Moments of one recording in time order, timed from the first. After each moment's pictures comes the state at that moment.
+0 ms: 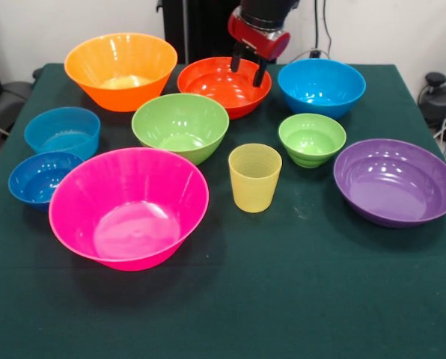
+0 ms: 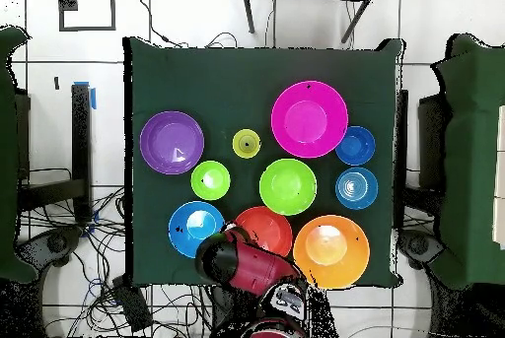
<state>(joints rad) -0.03 -0.55 -0.21 2.16 0.18 0.01 2.19</state>
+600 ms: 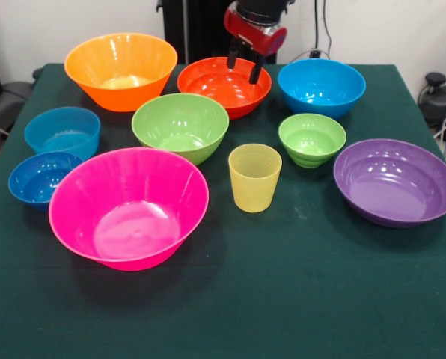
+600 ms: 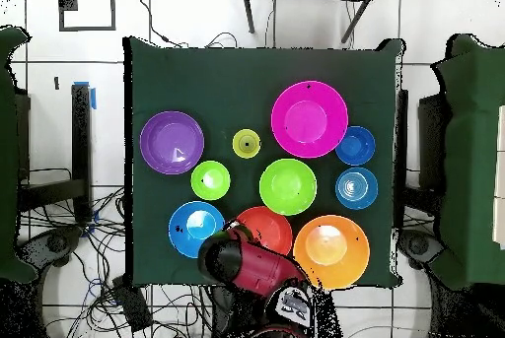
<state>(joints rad) -0.05 -0.58 -0.22 2.16 0.18 0.02 2.19</state>
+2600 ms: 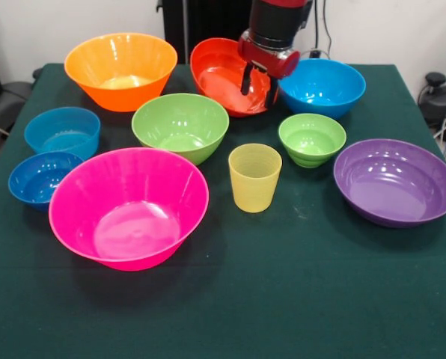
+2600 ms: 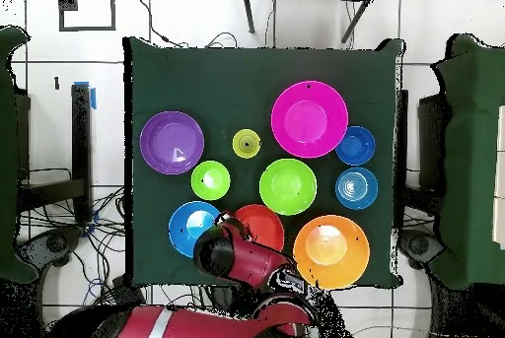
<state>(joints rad) -0.09 -0.49 -0.11 2.15 0.18 -0.14 2.19</state>
